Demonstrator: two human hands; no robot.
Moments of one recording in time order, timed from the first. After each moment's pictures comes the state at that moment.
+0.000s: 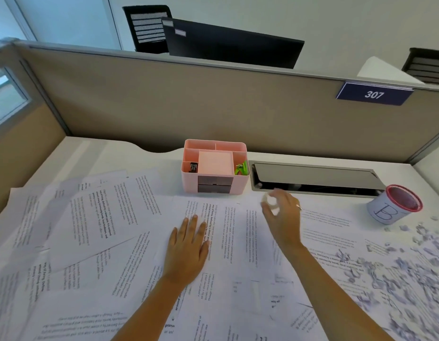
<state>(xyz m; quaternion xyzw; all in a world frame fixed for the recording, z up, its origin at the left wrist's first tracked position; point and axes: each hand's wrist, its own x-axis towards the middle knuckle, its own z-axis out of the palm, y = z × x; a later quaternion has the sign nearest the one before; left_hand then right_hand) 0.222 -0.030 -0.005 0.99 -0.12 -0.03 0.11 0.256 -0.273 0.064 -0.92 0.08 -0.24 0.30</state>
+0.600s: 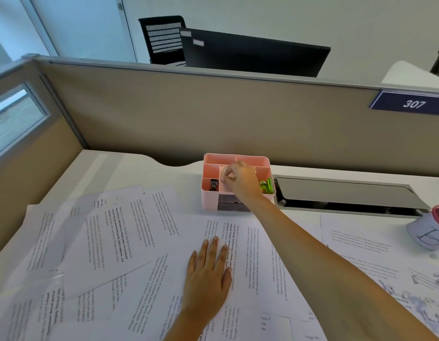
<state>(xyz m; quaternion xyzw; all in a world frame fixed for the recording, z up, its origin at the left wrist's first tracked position) 0.223 -0.029 -0.010 0.99 -0.11 -0.02 0.08 0.414 -0.158 0.096 -0.94 -0.03 -0.08 0.32</state>
